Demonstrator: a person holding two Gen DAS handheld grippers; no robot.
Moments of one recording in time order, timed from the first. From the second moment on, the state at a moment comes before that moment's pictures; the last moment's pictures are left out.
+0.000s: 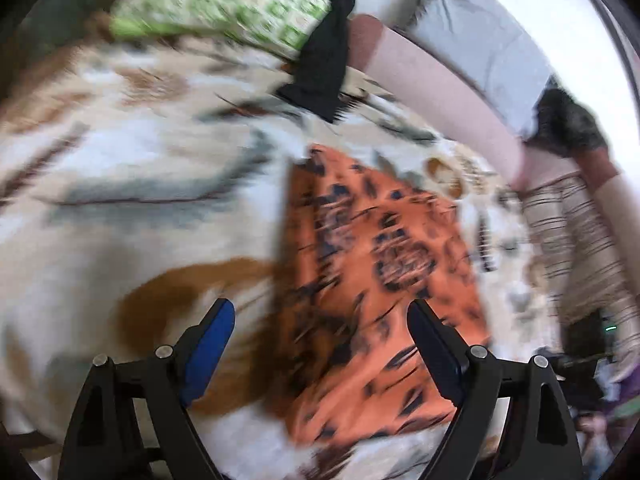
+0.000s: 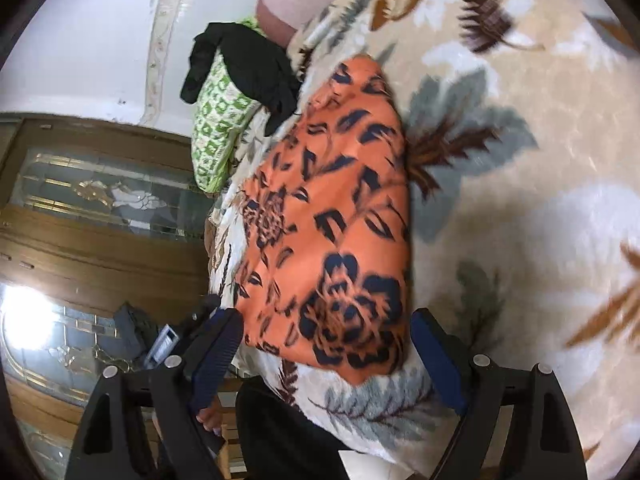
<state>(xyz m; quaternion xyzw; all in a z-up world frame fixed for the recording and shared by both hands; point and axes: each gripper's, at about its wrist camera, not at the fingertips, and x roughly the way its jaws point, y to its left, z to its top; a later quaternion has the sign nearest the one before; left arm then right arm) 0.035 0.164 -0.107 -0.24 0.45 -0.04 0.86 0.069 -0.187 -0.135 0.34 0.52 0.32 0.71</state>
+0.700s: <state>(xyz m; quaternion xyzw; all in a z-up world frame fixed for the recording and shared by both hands) 0.092 0.162 -0.170 -0.30 0.51 -0.12 0.80 0.155 -0.146 -0.180 0.30 0.59 0.30 0.69</state>
